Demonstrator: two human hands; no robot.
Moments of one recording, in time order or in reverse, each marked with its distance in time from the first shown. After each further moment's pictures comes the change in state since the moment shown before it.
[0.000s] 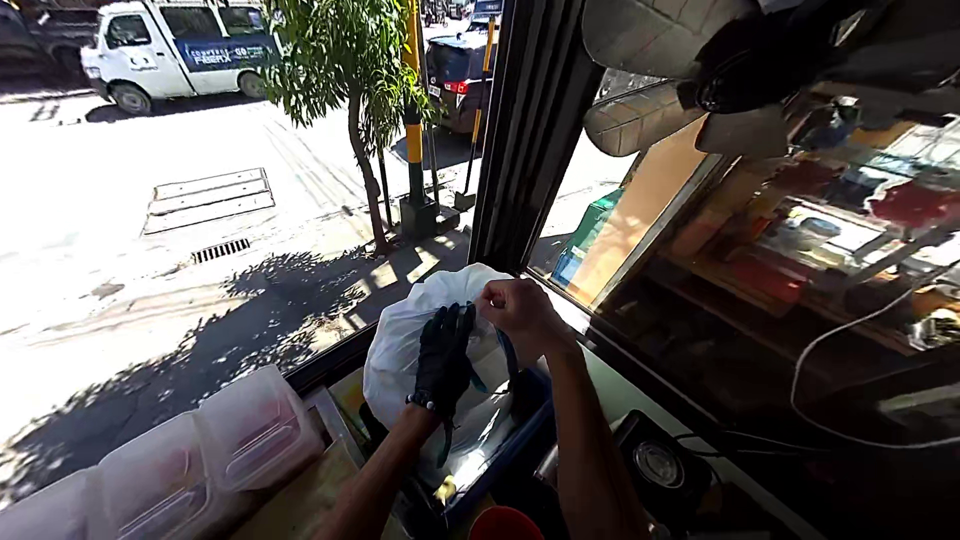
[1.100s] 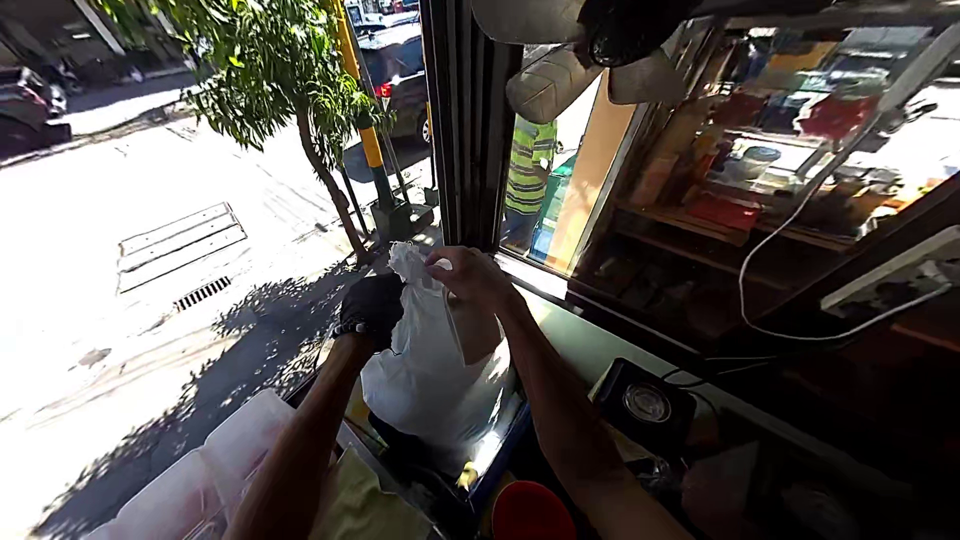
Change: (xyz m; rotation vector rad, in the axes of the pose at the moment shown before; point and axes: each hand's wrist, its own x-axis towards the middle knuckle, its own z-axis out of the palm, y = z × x) left_hand 0.017 0.008 -0.150 0.028 -0.395 -0.374; right_hand 0.017 -0.023 -0.001 0.027 -0.051 0.159
